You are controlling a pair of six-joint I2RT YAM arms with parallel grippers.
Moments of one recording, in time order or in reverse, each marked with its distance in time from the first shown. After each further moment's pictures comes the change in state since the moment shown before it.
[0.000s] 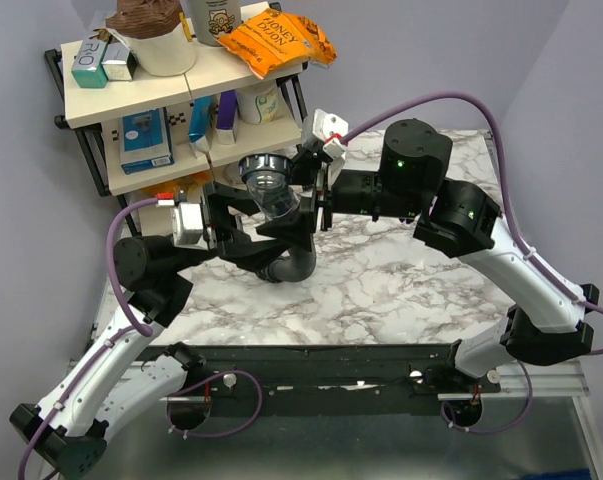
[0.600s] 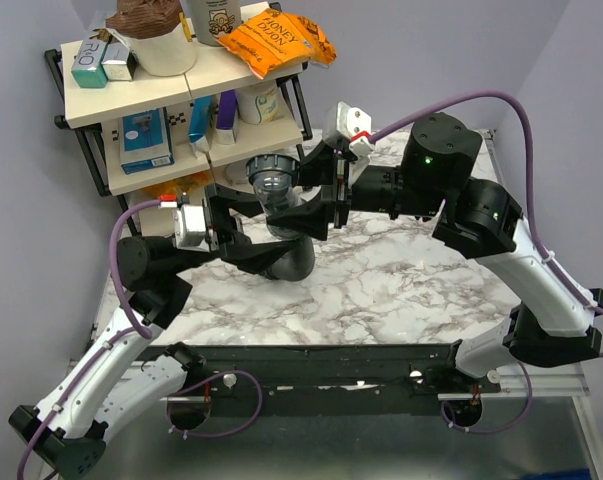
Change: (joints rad) left arm 0.000 -0.010 0.000 -0.043 0.003 0.026; right arm 0.000 -0.018 0.069 -0.029 -0.025 -0.037
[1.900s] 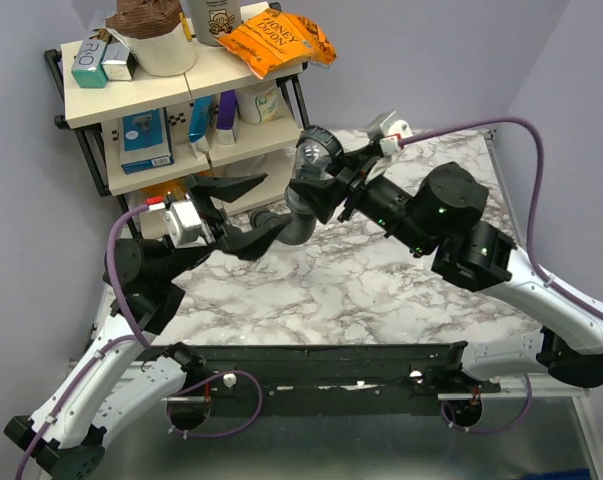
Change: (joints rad) left arm -0.002 -0.039 0.028 -0.122 -0.237 0.172; right arm 0.050 -0.238 -0.519 0.416 0.604 0.178
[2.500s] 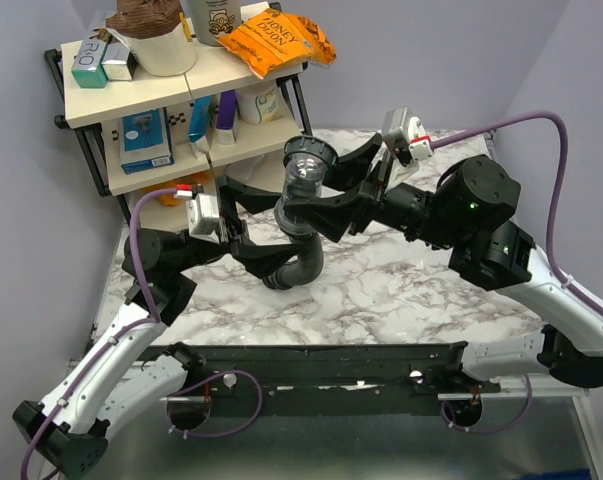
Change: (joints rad) left arm 0.010 0.054 -0.050 0.052 0.228 -0.198; right arm 0.003 -0.008 0.108 -0.003 -0.339 0.034
